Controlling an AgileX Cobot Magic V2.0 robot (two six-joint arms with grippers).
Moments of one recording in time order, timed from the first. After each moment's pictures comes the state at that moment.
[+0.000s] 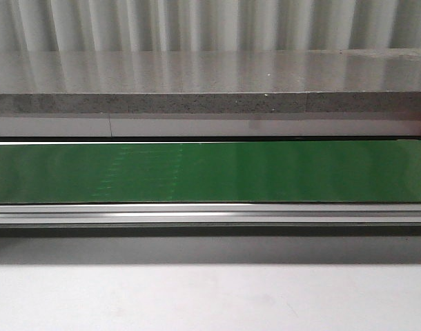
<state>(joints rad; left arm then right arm) -0.21 0.41 -0.58 -0.18 0.76 0.07 -0.67 1.28 -1.00 0.14 0.76 0.12</state>
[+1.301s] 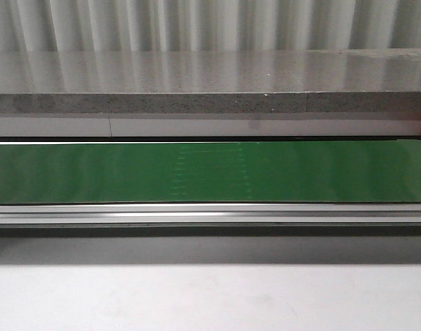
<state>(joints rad) -0.21 0.41 -0.58 -0.18 0.76 0.07 -0.69 1.70 -0.99 0.27 0.45 0.14</state>
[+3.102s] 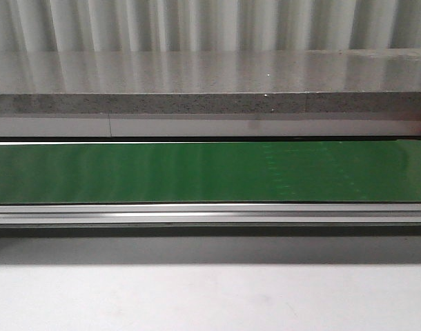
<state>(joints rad) -0.21 0.41 -0.58 -0.18 0.76 0.07 -0.03 0.67 -0.67 0.19 0.69 -0.21</state>
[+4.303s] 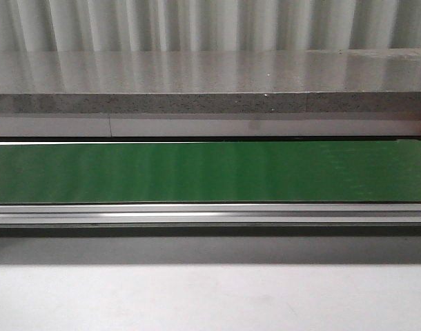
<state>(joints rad) -0.01 0.97 -0.93 0.09 0.69 -0.22 -0.03 0.30 -0.49 0.19 0.71 -0.21</state>
